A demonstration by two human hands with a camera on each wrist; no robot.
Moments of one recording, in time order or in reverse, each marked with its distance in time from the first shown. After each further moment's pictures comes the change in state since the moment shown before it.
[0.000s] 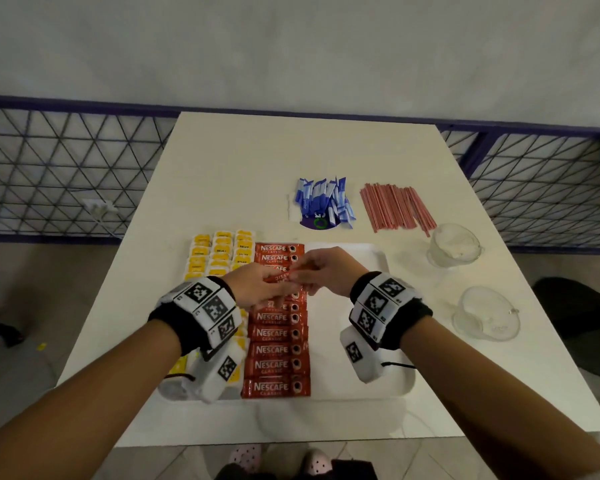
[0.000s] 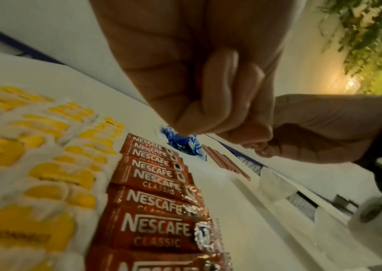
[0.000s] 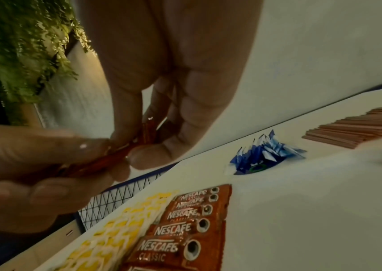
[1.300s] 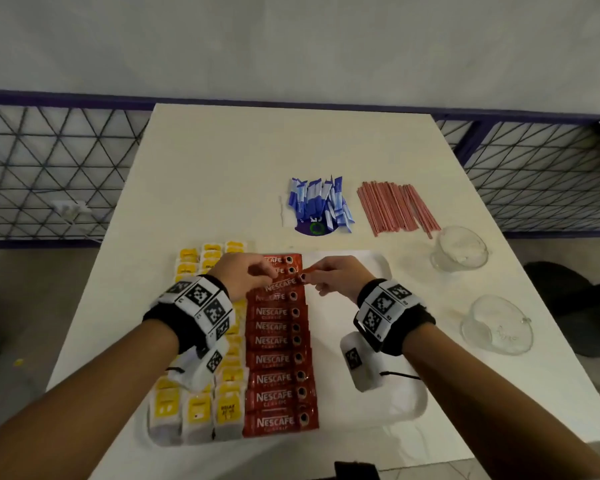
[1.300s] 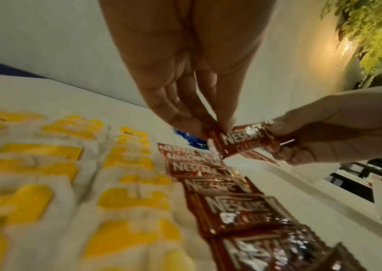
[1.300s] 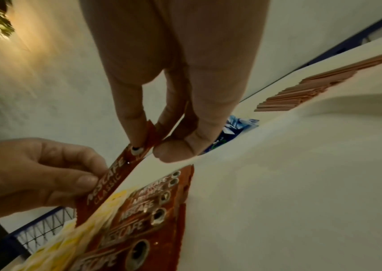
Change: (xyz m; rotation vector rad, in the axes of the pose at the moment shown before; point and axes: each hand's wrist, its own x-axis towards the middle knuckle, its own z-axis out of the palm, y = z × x) left_hand 0.050 -0.017 -0.033 0.166 0.256 0.094; right_hand 0.038 0.024 -0.013 0.176 0.147 0.274
